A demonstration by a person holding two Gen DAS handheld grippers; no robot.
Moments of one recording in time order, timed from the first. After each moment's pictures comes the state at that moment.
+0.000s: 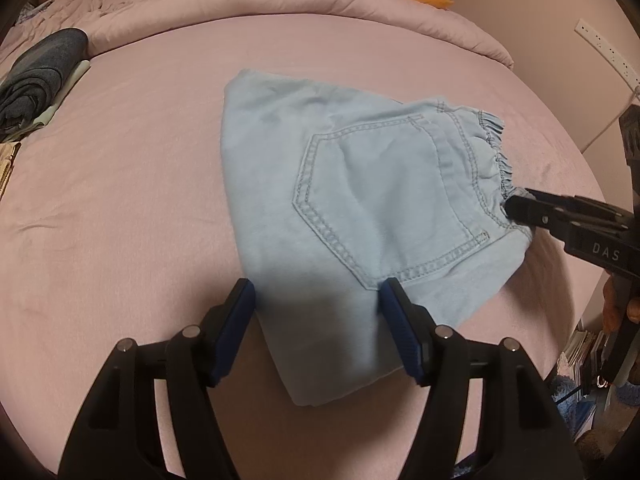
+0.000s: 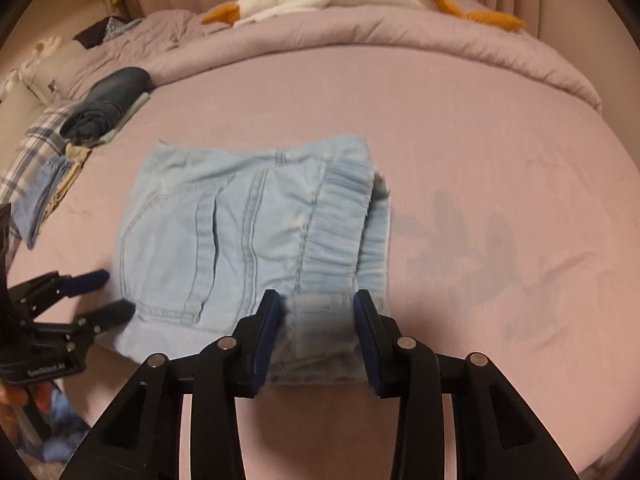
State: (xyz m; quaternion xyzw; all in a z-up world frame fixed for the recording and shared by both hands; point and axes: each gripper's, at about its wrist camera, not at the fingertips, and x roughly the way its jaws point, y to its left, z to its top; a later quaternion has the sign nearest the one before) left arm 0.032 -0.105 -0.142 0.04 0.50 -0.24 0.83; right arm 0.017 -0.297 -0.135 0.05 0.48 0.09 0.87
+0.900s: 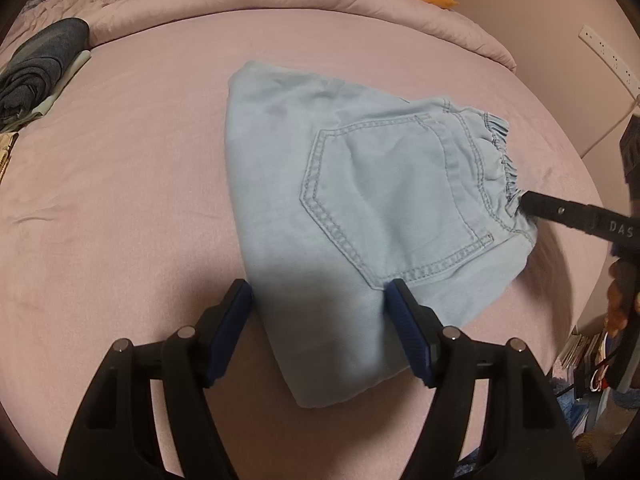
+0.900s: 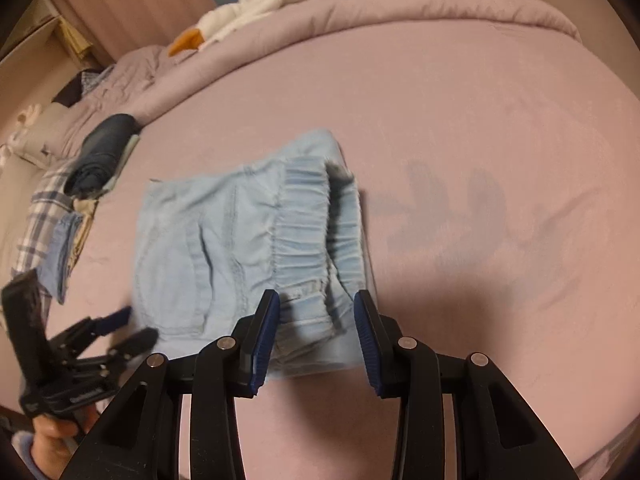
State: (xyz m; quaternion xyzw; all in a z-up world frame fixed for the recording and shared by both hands) left arm 0.034 -0.103 -0.144 0.02 0.51 -0.24 0.82; right arm 0.010 -0.325 -0.142 0.17 0.49 0.08 0.85
